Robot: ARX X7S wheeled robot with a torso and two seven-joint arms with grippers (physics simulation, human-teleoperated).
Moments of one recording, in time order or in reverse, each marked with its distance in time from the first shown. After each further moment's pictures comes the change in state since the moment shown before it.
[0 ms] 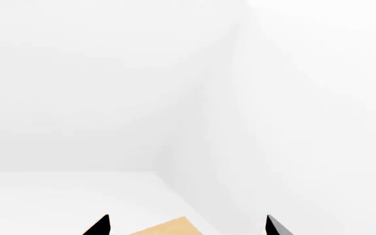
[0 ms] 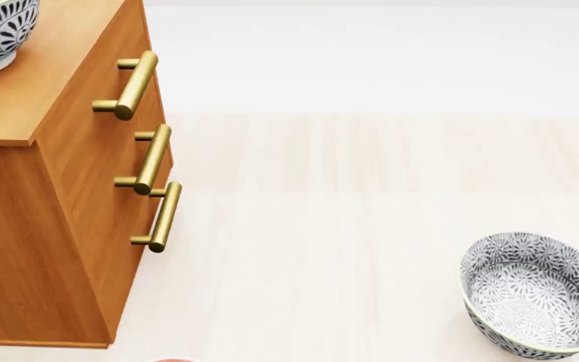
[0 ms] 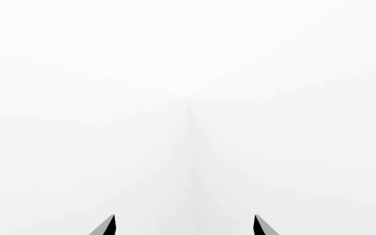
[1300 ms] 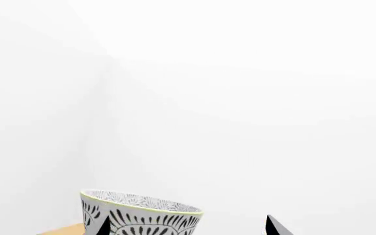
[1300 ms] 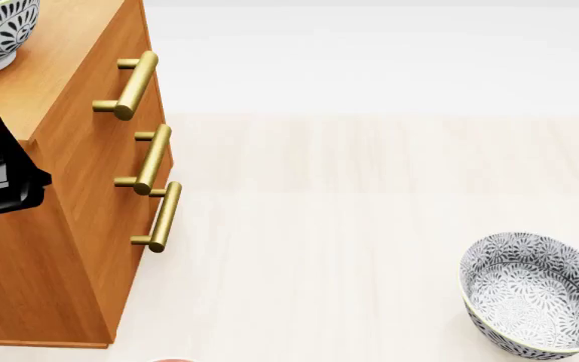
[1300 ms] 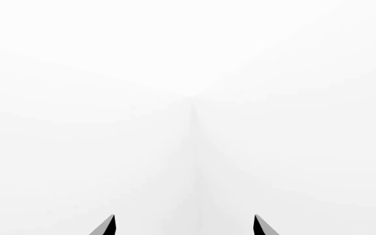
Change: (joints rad) left arm 0.552 -0.143 -0.058 0.368 1.065 0.075 -0.157; right arm -0.031 -0.008 0.023 -0.016 0.019 -0.016 -0.022
